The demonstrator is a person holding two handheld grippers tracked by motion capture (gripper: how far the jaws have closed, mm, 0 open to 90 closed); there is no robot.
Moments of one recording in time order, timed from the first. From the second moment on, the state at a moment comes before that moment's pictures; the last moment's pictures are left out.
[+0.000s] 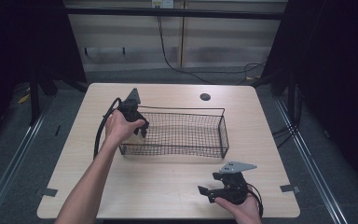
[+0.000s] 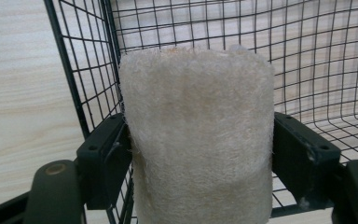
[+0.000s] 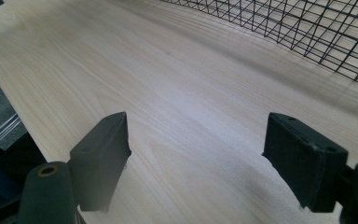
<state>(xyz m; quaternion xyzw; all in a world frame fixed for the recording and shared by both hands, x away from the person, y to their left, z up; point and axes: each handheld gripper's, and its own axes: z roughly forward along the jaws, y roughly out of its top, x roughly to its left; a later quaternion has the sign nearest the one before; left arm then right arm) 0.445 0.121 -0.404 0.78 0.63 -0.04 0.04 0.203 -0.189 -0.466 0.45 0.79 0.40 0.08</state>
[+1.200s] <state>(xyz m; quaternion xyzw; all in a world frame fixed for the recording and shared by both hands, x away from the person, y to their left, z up) 0.444 0.092 -0.431 0.78 0.63 -0.03 0.01 0.204 -0.189 -0.466 0.45 0.79 0.40 0.08</state>
